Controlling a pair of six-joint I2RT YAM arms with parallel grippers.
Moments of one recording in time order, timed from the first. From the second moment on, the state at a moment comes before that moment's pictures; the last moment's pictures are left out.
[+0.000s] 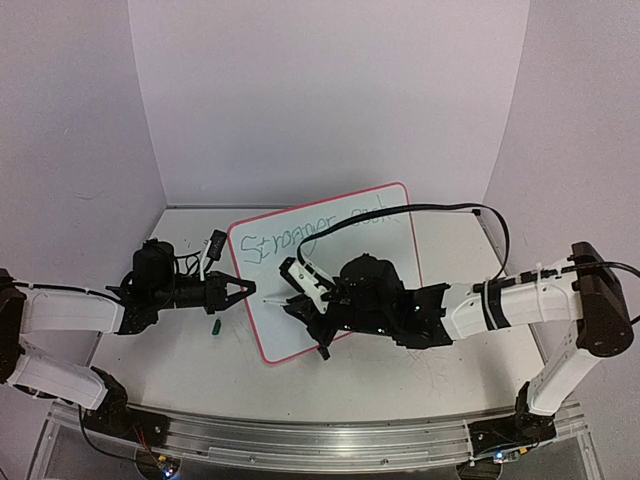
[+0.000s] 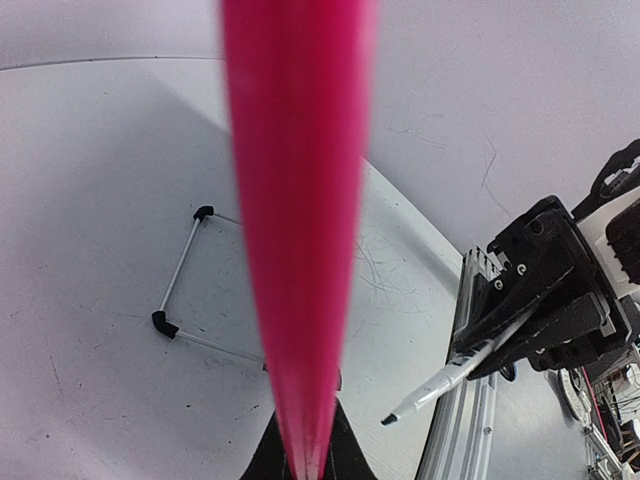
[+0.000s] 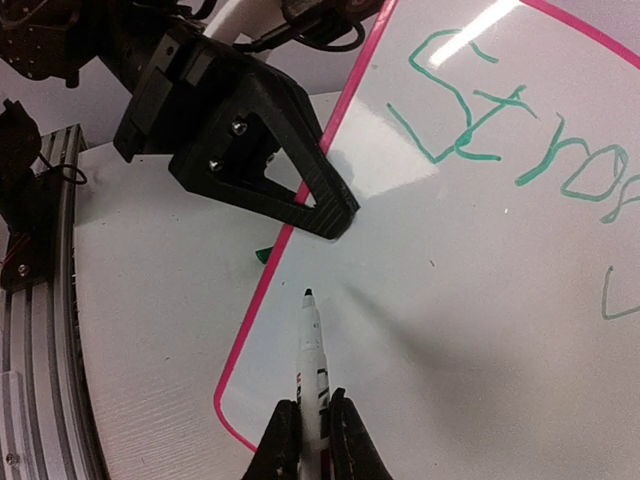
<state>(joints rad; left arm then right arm) -0.54 1.24 0.46 0.51 0.65 -0.40 1.17 1.66 1.03 0.23 0.08 -0.06</state>
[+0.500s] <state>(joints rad) -0.54 1.24 0.46 0.51 0.65 -0.39 1.17 1.72 1.07 0.23 0.16 -0.04</state>
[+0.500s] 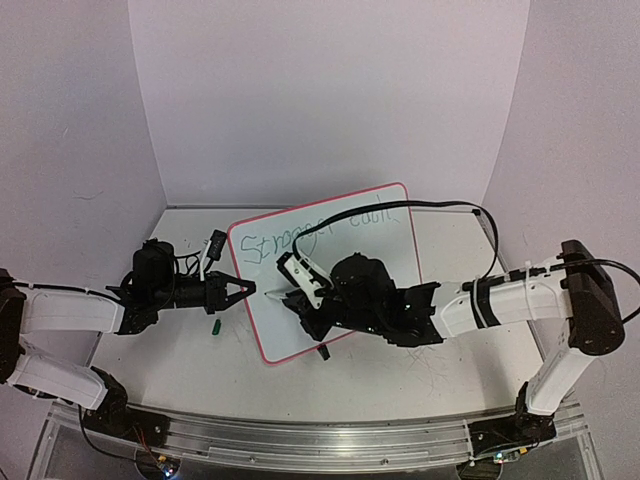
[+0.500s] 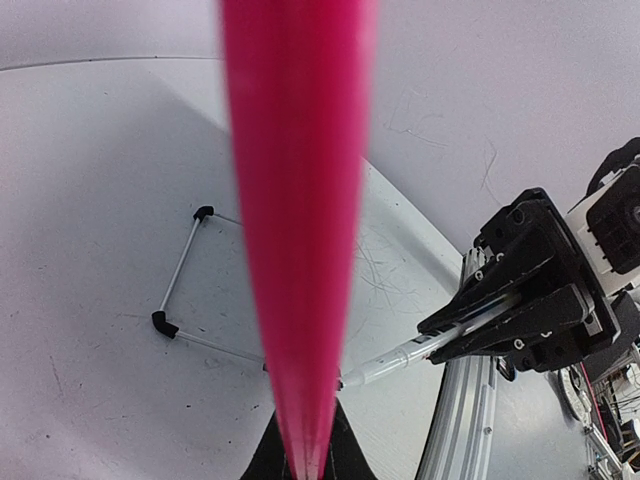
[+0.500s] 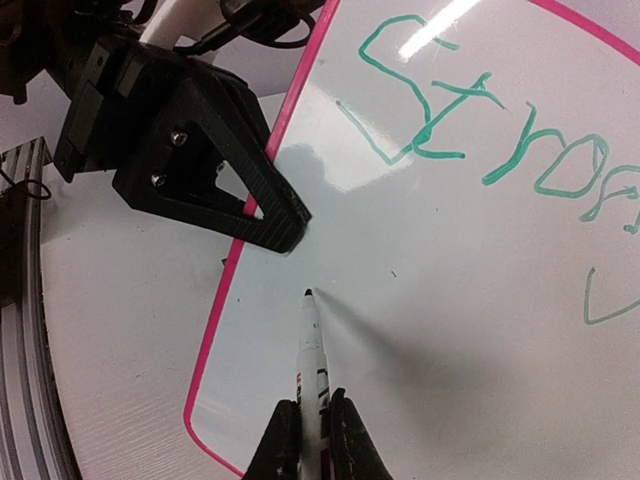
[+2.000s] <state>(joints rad) -0.54 1.24 0.46 0.51 0.65 -0.39 1.20 1.77 1.12 0.20 0.18 -0.01</state>
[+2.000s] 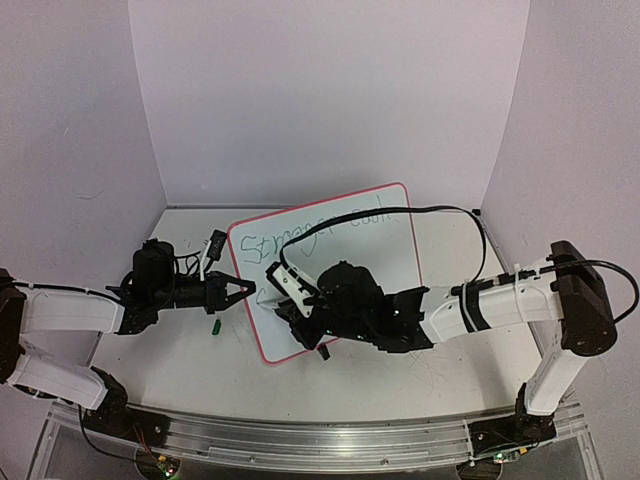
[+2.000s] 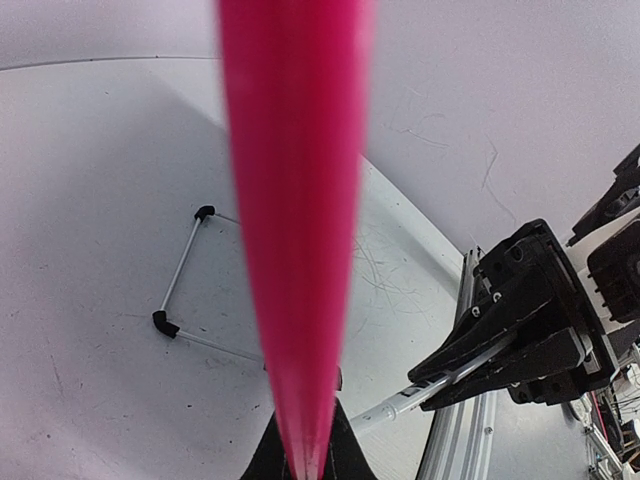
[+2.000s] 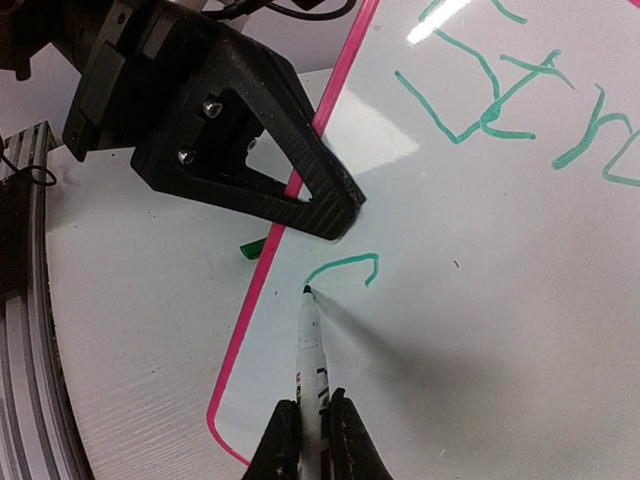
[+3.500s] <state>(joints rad) -0.54 1.24 0.46 0.50 0.65 -0.40 1.16 1.75 1.17 0.22 0.28 0.01</state>
